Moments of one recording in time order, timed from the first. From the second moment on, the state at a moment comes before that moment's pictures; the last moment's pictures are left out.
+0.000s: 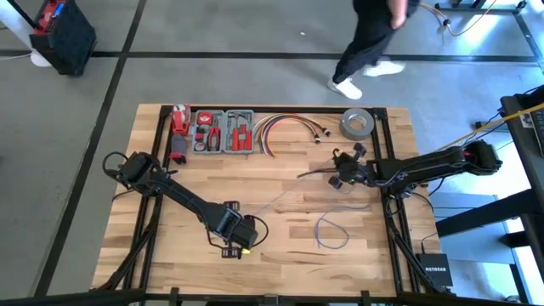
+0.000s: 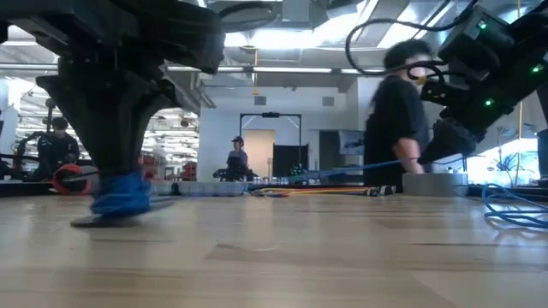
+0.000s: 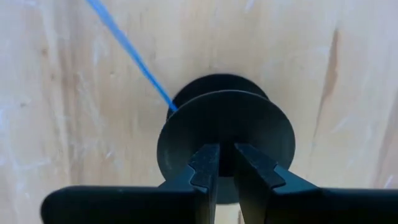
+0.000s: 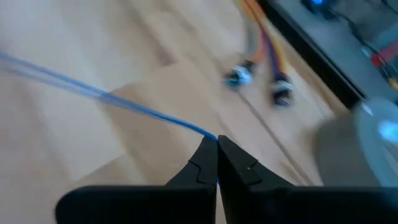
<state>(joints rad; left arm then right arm) -0.48 1.89 1.32 -0.88 -0.10 -0.52 -0.01 1.00 0.31 -0.23 0.67 0.27</state>
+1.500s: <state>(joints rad) -0.46 1.89 1.31 -0.86 -0.10 -0.43 -0.04 1.81 0.73 0.47 -0.08 -0.14</state>
